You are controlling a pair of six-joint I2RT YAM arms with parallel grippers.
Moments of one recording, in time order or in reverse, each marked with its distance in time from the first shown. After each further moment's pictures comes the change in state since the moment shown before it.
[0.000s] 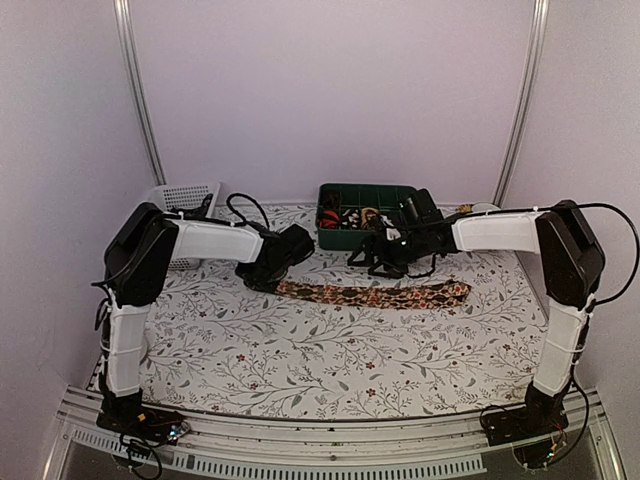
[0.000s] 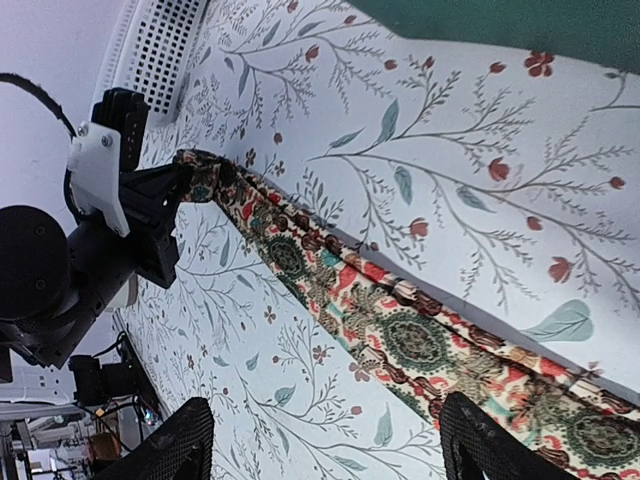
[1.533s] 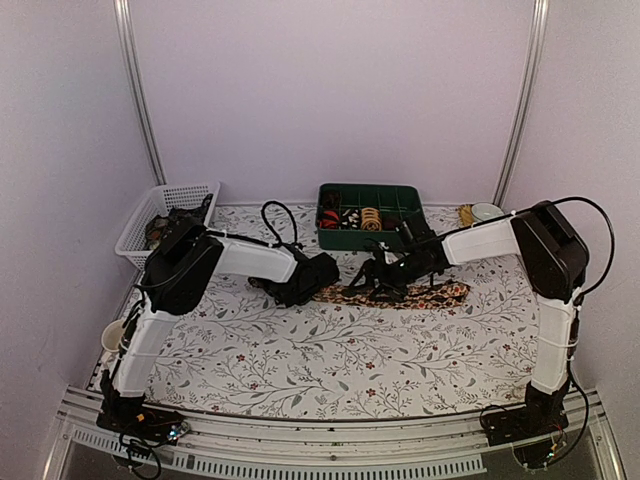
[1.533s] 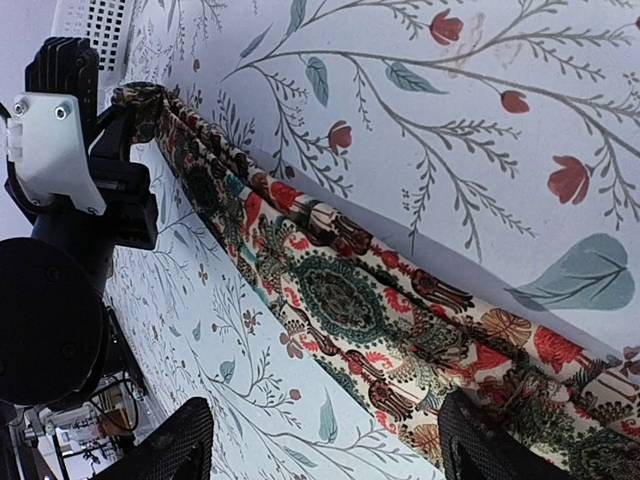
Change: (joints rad) left arm -0.095 0.237 0.172 -0.110 -0.356 0.019; right arm -0.016 0.100 -0.073 0.035 -0.072 0.004
